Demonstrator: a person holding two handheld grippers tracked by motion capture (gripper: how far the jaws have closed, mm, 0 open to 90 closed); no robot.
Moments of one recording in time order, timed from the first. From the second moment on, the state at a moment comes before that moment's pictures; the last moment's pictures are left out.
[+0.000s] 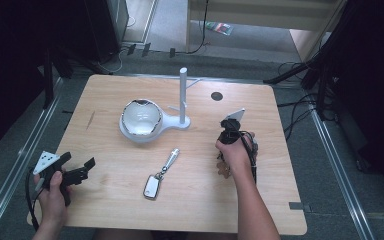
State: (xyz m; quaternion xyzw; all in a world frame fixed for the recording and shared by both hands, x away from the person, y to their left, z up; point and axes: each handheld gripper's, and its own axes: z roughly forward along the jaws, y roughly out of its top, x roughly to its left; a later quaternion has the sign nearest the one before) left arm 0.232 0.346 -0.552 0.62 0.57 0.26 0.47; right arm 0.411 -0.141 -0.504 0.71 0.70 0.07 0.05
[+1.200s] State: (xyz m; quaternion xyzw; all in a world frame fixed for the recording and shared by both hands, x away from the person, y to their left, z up) left arm 0.232 0.346 -0.552 0.62 0.57 0.26 0.47; right arm 0.366 -0.167 -0.429 0.62 0.67 0.37 0.20
